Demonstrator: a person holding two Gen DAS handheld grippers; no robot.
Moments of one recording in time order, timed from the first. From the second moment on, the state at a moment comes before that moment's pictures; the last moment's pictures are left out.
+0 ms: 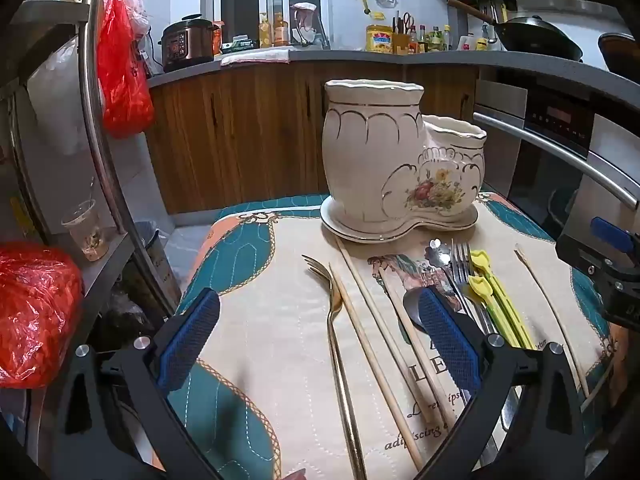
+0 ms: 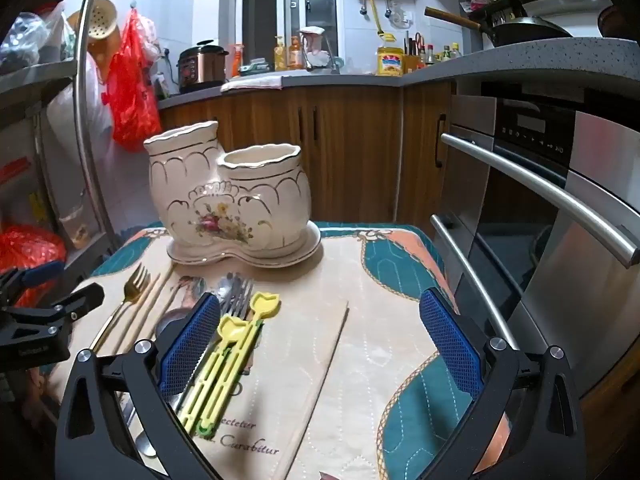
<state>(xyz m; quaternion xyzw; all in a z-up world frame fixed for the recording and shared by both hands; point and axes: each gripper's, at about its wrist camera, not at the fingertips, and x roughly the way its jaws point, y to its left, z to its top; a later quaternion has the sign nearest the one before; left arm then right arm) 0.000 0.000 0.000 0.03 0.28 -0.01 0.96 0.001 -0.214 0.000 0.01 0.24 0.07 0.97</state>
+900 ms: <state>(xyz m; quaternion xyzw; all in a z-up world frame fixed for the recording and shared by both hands) -0.003 -0.001 0.001 0.02 0.28 -0.01 0.96 -0.003 -0.209 0.000 -0.01 0.23 0.07 0.97</state>
